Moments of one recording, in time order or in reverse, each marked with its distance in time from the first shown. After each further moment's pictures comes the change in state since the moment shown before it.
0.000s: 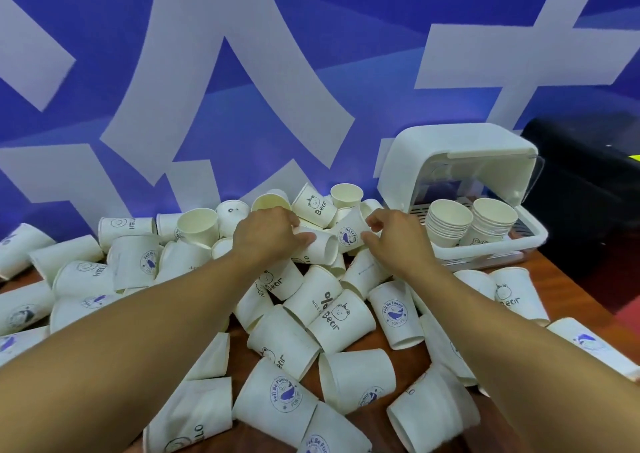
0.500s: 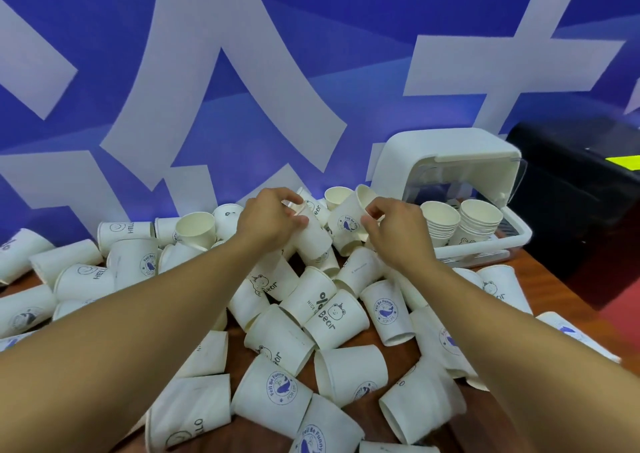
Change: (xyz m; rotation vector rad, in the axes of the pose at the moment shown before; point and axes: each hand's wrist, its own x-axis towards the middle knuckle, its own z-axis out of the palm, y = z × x) left_hand -0.008 0.015 -0.025 -0.506 0.084 -0.027; right_hand -0.006 -0.005 -0.022 0.097 0.148 -0.069
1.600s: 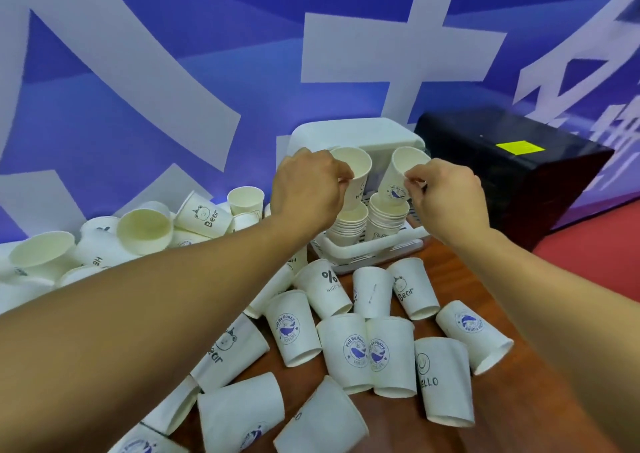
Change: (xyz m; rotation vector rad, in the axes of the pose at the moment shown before) left_hand -0.002 0.165 0.125 0.337 0.191 0.607; right_hand 0.012 0.140 -0.126 -0.418 0.255 0.002
